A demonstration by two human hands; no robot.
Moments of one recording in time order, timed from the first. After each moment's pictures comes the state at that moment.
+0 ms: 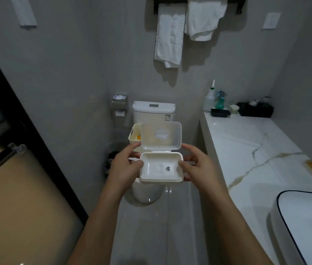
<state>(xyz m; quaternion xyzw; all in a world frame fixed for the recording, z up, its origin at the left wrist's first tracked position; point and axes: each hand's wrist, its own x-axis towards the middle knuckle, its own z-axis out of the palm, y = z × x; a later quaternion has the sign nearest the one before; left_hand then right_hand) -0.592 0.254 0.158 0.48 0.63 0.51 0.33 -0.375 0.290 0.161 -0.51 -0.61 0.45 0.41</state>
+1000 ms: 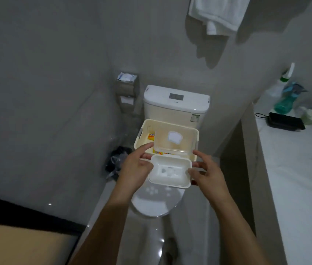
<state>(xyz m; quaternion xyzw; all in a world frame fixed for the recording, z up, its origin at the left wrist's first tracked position) -0.697 0.645 0.048 0.39 0.69 0.47 0.40 -0.486 0.692 0.050 -0.55 -0.56 0.52 0.33</state>
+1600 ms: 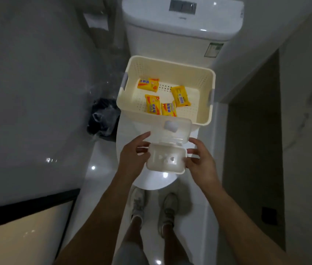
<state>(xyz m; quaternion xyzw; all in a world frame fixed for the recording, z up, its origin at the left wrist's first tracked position) -0.726 0.719 -0.180 0.33 0.72 0.37 0.48 -0.518 0.756 -0.187 -0.64 -0.52 0.52 0.22</state>
